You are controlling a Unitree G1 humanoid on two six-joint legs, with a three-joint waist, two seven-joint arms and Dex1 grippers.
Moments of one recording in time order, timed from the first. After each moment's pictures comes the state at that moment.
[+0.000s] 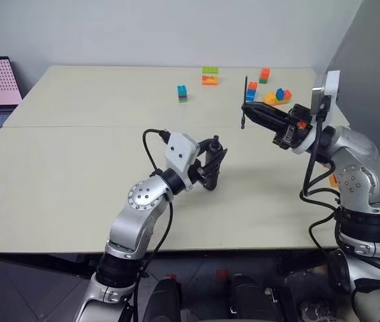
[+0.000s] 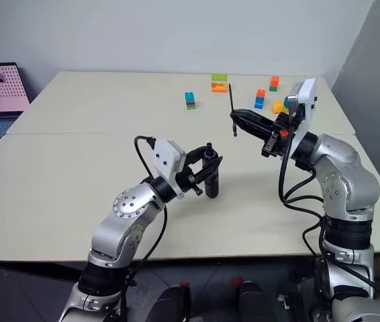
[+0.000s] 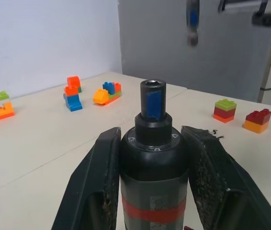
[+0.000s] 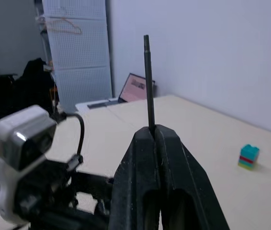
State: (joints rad) left arm -0.38 0.22 -0.17 -0.29 -0.24 0.36 -0.47; right arm -0.68 -0.39 -0.21 -0.25 0.57 0.68 0.86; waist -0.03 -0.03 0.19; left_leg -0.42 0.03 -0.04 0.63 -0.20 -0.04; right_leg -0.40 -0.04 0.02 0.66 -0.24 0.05
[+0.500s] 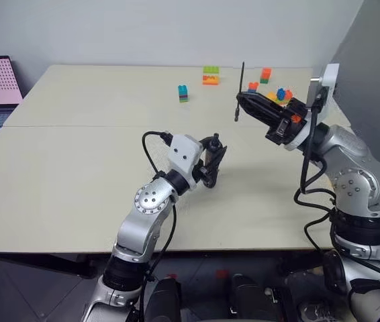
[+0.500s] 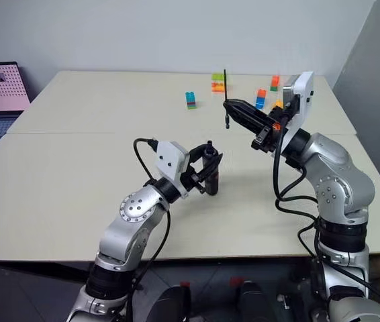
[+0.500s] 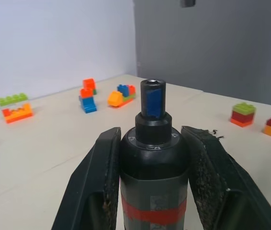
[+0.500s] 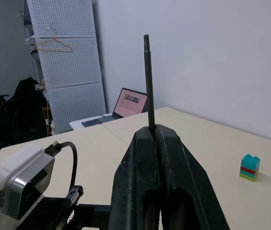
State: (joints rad) left arm -0.35 0.15 -0.19 -0.29 -0.15 0.32 -0.37; right arm -0.68 -0.35 -0.16 -0.28 0.64 0.67 0.70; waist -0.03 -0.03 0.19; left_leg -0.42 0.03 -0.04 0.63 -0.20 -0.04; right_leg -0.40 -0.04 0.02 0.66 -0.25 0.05
